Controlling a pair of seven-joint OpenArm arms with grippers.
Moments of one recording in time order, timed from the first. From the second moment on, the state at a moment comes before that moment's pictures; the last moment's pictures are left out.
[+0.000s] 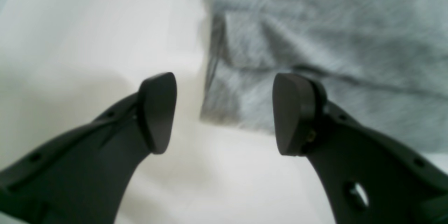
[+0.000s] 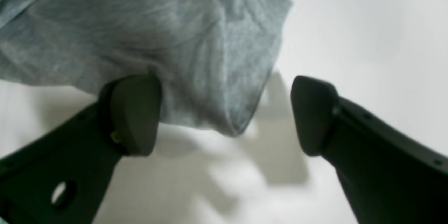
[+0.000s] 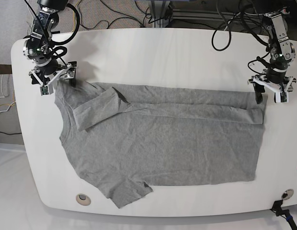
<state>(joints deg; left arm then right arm) 12.1 -16.5 -26.1 82.6 -12.1 -20.8 17.1 -12.5 14.6 27.3 85.2 11.6 31.0 -33.9</state>
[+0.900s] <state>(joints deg) 12.1 -16.0 -26.0 81.6 -11.8 -20.8 14.6 -10.4 15.2 27.4 77.4 13.6 31.2 -27.1</state>
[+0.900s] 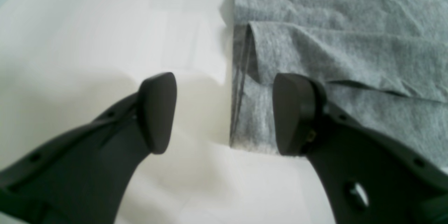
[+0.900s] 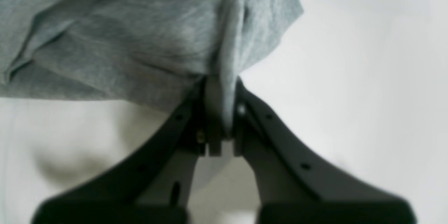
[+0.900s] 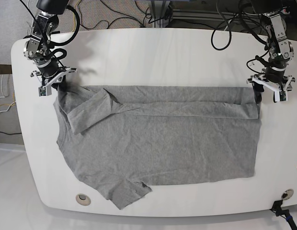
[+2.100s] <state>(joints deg) 11.9 -15.9 -22.9 75.6 -16.8 -21.2 14.7 -10.6 15.0 27.4 77.4 13.6 31.2 -26.8</state>
